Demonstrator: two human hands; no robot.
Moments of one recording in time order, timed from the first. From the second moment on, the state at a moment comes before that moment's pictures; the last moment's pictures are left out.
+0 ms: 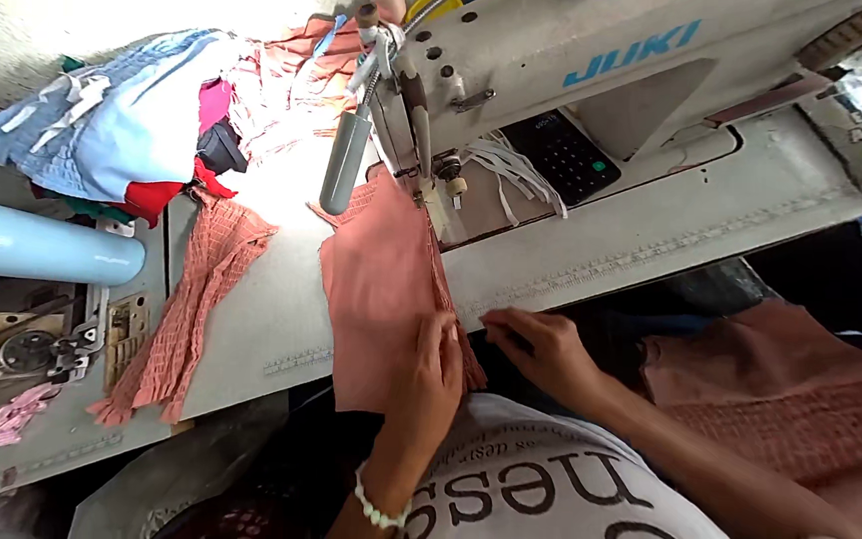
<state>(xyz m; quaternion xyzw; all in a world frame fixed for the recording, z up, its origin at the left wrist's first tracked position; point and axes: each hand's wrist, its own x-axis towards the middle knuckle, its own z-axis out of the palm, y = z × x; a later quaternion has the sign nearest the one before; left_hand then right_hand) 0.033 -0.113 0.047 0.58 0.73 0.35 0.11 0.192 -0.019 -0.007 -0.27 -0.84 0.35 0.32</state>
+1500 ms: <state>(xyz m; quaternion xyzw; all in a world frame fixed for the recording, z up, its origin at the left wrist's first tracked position) 0.018 -0.174 0.058 0.43 0.65 0.62 0.01 0.131 -0.038 0.054 -0.03 -0.85 0.35 0.39</state>
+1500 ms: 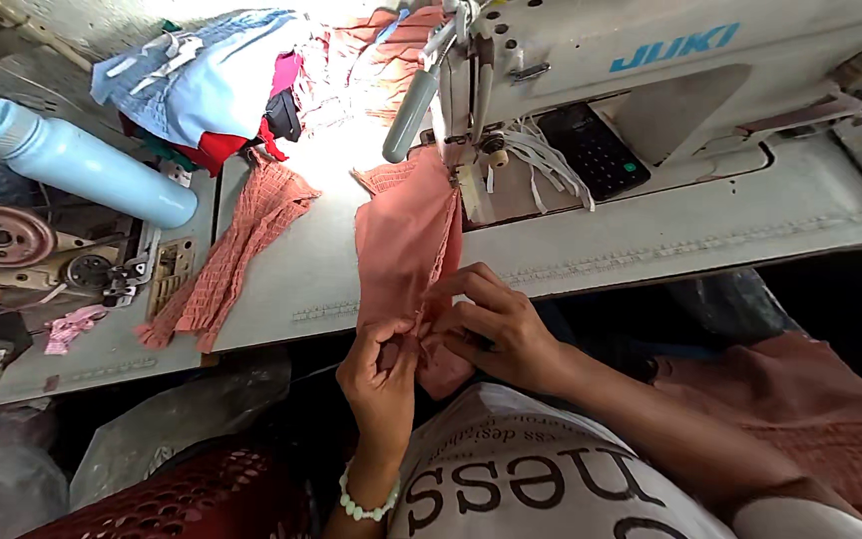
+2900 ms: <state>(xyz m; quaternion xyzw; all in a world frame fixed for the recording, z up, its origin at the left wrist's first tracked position) -0.024 -0.214 0.017 0.67 0.64 0.37 0.09 0.175 -0.068 -0.001 -0.07 -0.88 0.34 0.34</state>
